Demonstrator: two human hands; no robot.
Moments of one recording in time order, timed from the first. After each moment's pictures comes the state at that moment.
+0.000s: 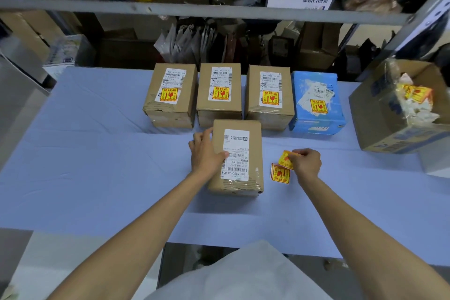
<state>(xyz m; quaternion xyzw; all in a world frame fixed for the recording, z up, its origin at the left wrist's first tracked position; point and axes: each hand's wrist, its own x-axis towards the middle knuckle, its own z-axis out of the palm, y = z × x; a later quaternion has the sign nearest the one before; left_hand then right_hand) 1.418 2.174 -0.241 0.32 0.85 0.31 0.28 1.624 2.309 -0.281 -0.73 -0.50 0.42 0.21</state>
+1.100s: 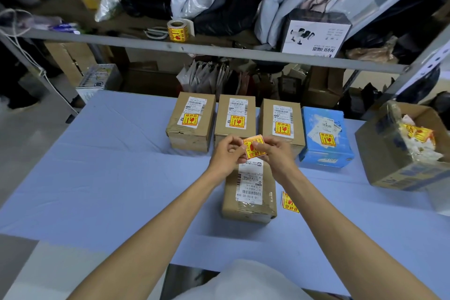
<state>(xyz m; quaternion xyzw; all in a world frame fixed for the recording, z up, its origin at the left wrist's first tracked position) 1.405 2.185 -0.181 0.27 0.67 0.56 0.40 1.517 2.268 -0.167 -0.44 -0.51 0.69 0.26</state>
